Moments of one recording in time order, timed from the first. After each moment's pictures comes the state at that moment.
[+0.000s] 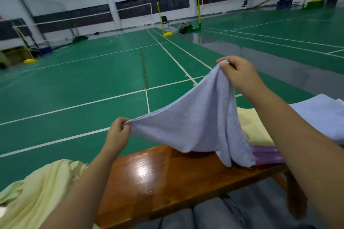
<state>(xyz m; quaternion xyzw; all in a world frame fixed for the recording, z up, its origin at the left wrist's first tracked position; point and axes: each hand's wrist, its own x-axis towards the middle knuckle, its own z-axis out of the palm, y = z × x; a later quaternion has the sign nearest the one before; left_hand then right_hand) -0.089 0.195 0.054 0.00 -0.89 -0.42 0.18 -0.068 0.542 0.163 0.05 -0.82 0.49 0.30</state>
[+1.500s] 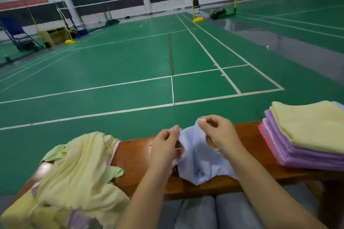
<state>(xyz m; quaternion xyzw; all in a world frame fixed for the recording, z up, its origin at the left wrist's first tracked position) 0.006 0.246 0.039 0.15 -0.69 -0.71 0.03 -0.025 0.393 0.041 0.00 -0.77 0.64 0.06</state>
